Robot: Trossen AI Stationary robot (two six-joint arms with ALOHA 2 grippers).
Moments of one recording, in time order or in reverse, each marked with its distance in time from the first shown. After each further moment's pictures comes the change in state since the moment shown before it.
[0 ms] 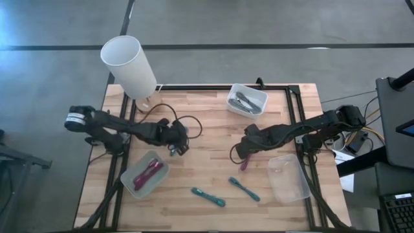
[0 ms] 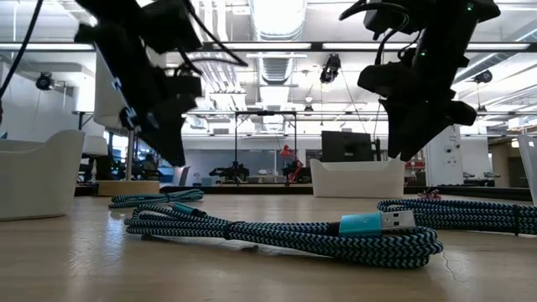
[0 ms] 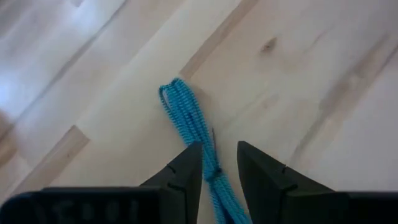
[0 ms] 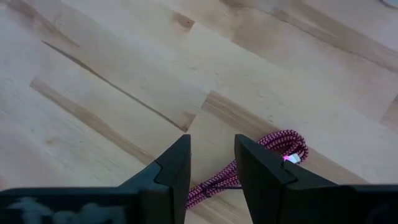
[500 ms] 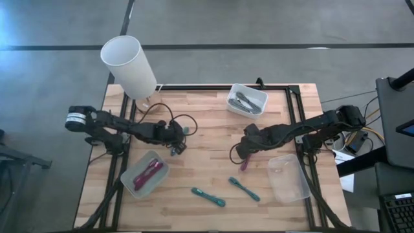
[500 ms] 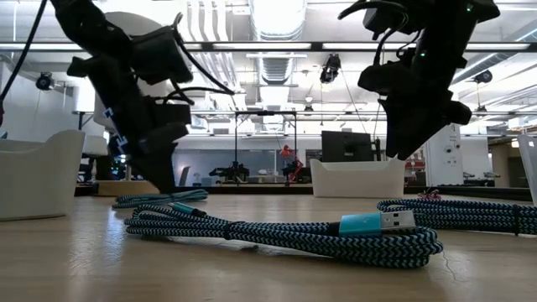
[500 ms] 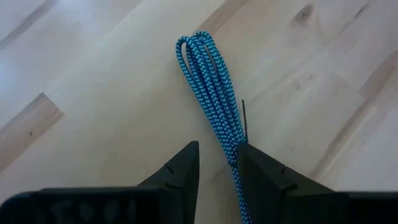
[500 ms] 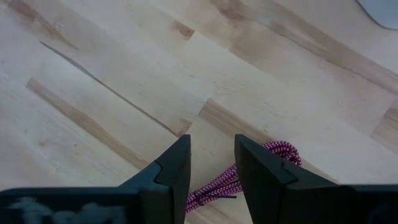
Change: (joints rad) left arm 0.071 0.000 -0.165 0.204 0.090 -0.021; right arm -0.003 0.000 0.000 0.003 0.026 -0.049
